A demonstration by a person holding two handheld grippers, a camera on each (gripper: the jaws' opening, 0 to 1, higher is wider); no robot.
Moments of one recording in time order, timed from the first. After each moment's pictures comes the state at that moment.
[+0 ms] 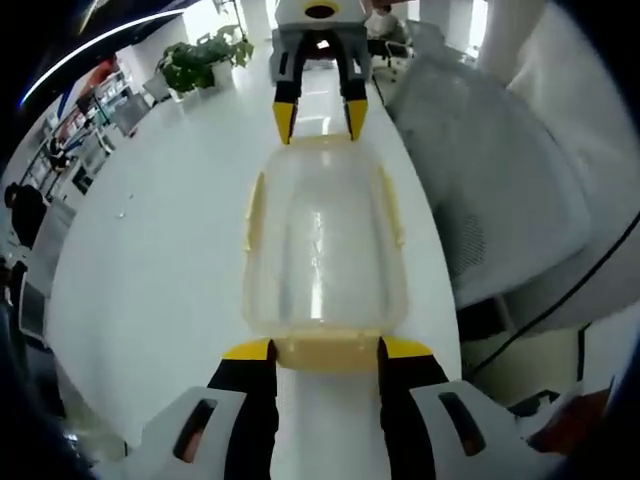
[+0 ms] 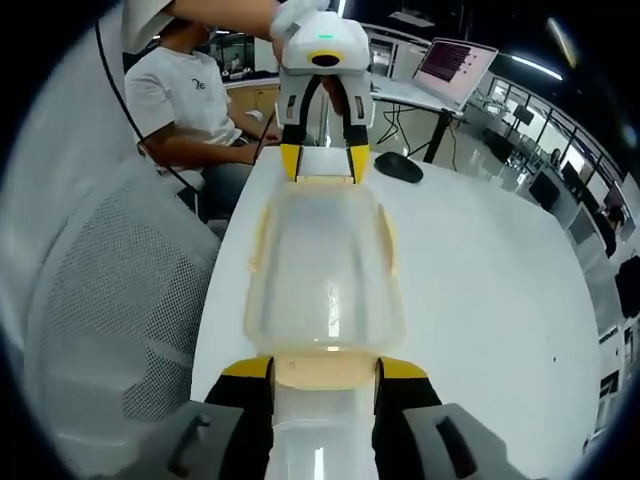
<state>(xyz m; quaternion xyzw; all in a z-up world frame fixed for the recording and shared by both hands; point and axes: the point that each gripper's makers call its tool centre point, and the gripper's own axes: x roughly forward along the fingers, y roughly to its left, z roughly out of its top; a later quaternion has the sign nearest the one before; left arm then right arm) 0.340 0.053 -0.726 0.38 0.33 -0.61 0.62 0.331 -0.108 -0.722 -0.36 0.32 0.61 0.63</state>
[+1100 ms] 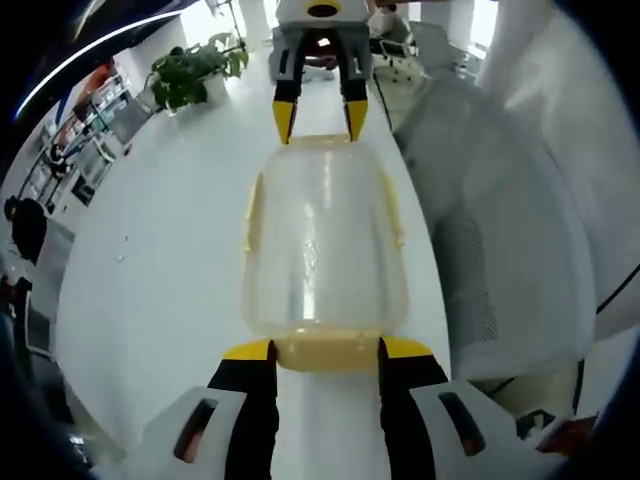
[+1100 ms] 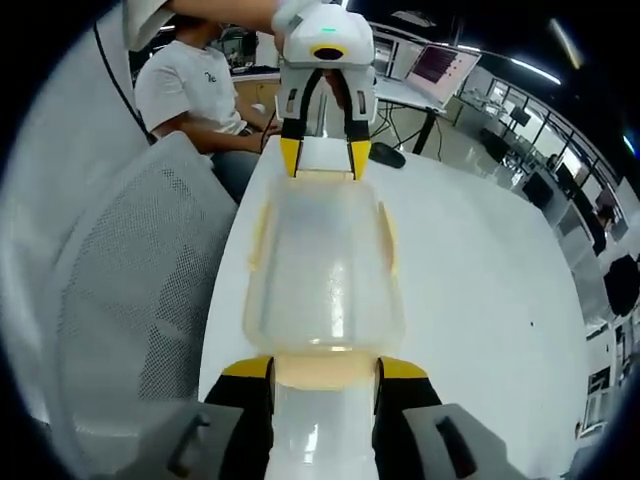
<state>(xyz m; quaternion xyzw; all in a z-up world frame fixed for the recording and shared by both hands) 0.339 -0.042 -0.699 0.39 0.33 -0.60 0.62 0.329 -0.203 -0.698 -0.38 0.32 0.60 0.63</state>
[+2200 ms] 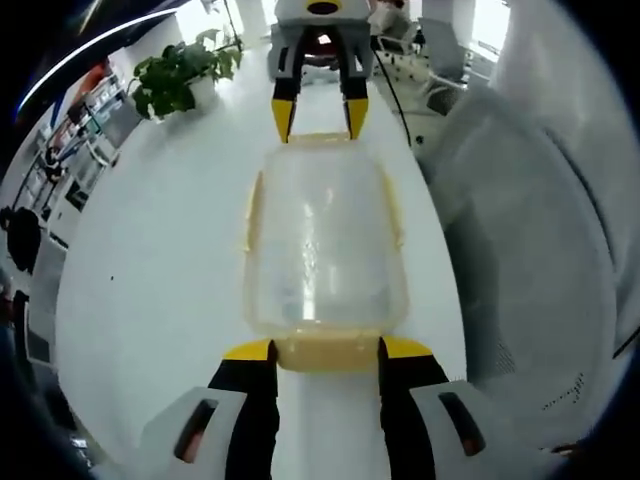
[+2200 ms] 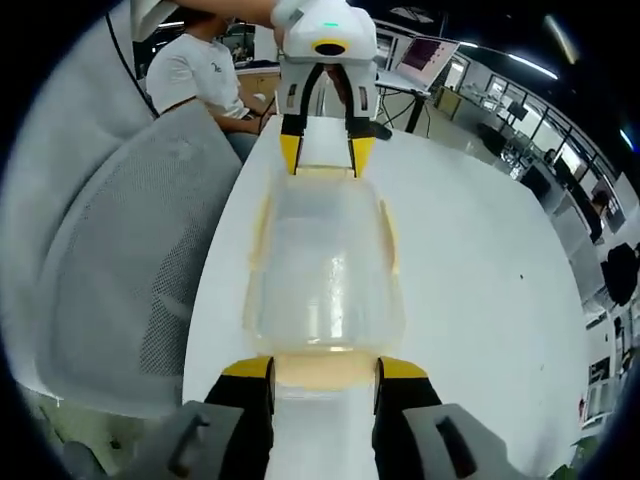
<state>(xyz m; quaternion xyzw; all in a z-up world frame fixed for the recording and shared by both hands) 0.352 -0.140 -0.715 0.39 0.33 -0.60 0.61 0.341 -0.300 -0.714 -0.38 0.33 0.59 0.63</state>
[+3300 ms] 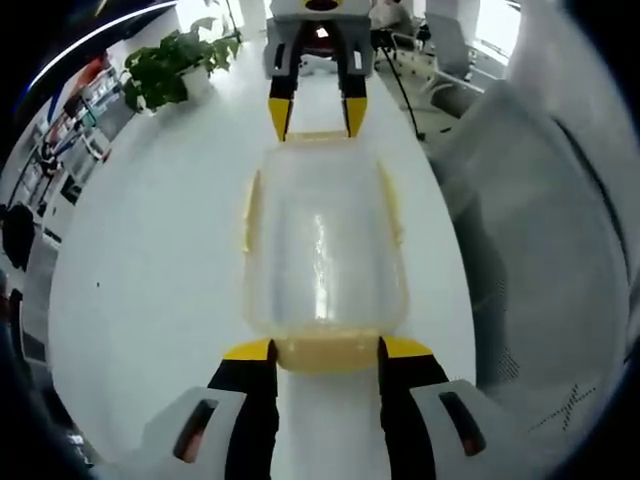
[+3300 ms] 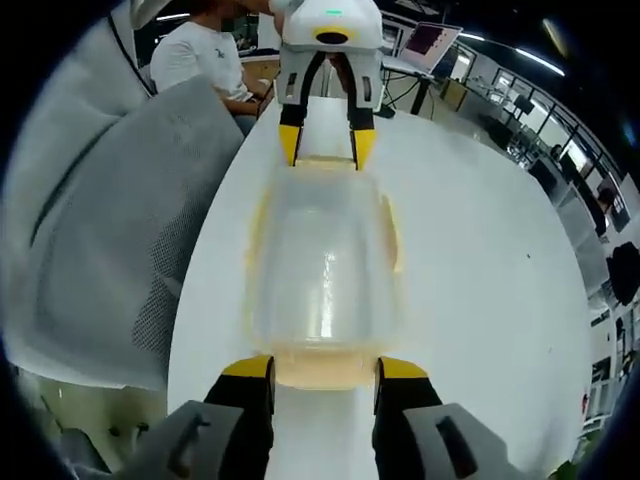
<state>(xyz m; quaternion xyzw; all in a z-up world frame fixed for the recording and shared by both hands) 0.354 -0.163 -0.738 0.39 0.35 -0.60 0.61 0.347 -0.325 -0.745 -0.40 0.34 0.59 0.61</state>
